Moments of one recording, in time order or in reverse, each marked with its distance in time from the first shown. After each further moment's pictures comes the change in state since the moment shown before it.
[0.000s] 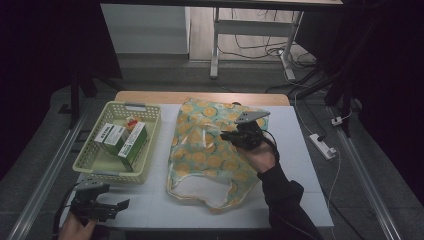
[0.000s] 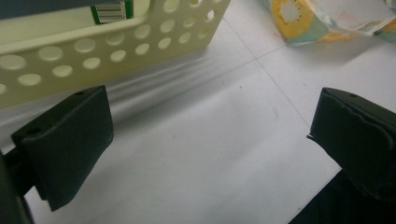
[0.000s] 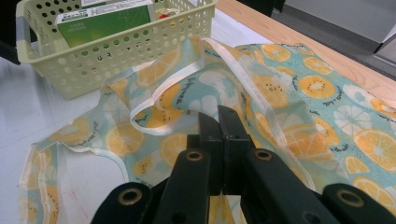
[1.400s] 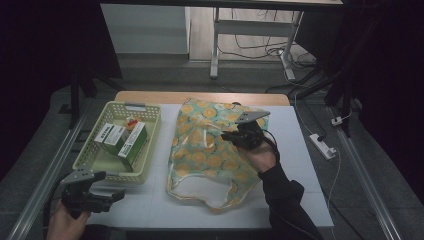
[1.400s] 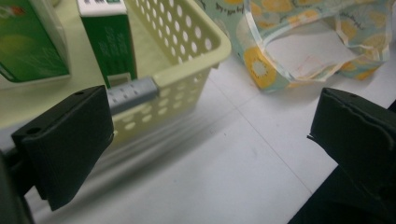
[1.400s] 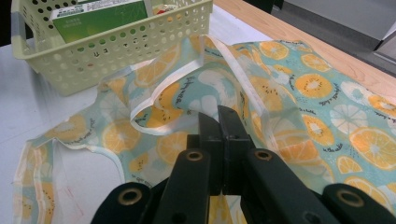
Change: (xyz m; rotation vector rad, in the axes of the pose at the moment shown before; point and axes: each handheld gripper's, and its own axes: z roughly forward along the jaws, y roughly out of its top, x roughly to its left) left arm -0.006 0.034 -0.032 -0.105 0.002 0.086; right arm -0.004 -0.002 0.001 0.011 0.001 -0.001
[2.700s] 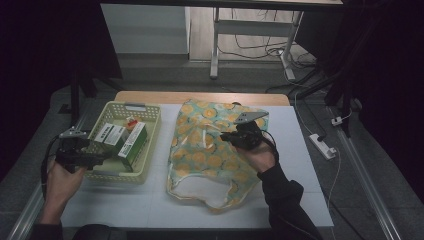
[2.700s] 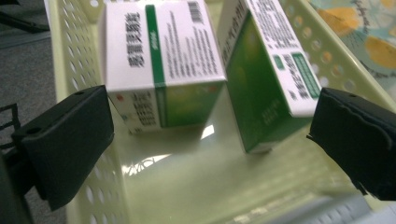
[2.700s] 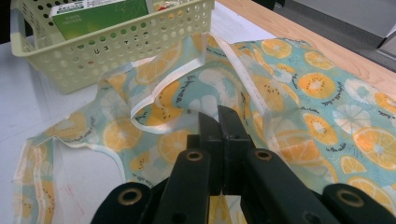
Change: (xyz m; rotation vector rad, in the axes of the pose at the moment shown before) left arm 0.095 0.058 0.019 0.051 0.207 -0.097; right arm 0.001 -0.001 0.003 0.011 0.004 0.001
